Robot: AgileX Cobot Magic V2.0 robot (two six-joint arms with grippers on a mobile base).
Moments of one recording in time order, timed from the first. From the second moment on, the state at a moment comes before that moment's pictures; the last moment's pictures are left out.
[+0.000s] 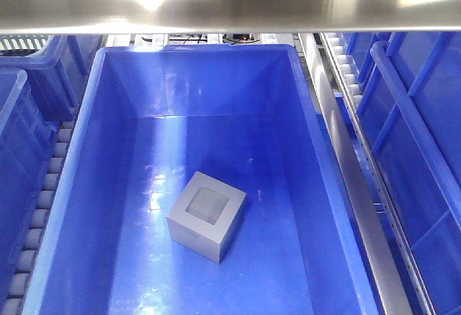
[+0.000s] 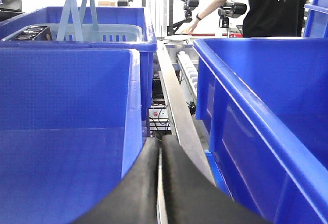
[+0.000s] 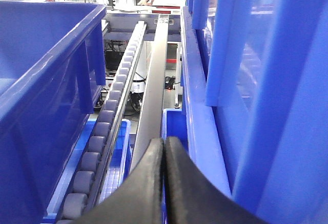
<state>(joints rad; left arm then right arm) 0.00 -0.01 0.03 0.04 0.04 -0.11 0.06 -0.01 0.03 -0.02 0.12 -0.01</state>
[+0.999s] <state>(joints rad) 0.00 -0.01 0.03 0.04 0.04 -0.11 0.06 -0.01 0.03 -0.02 0.12 -0.01</state>
